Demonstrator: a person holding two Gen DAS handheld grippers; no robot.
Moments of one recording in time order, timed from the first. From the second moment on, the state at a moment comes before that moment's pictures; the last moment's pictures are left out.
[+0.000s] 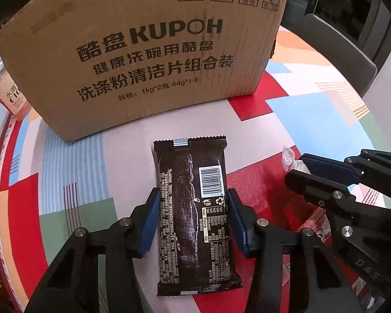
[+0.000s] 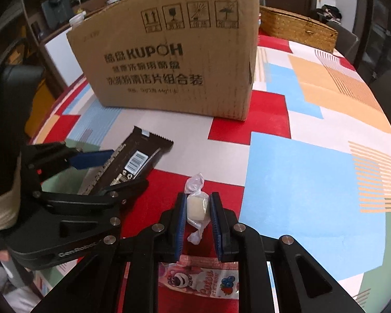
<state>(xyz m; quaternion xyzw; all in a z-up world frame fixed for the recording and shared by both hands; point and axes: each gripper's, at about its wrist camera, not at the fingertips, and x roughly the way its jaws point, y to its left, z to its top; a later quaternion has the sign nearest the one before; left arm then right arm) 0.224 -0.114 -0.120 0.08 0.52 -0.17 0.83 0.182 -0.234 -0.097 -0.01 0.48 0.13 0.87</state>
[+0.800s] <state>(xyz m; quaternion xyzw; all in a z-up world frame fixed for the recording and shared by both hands) 0.201 -0.083 -0.057 0.02 0.45 -0.17 0.87 0.176 -0.220 -0.055 -0.01 0.43 0.13 0.89</state>
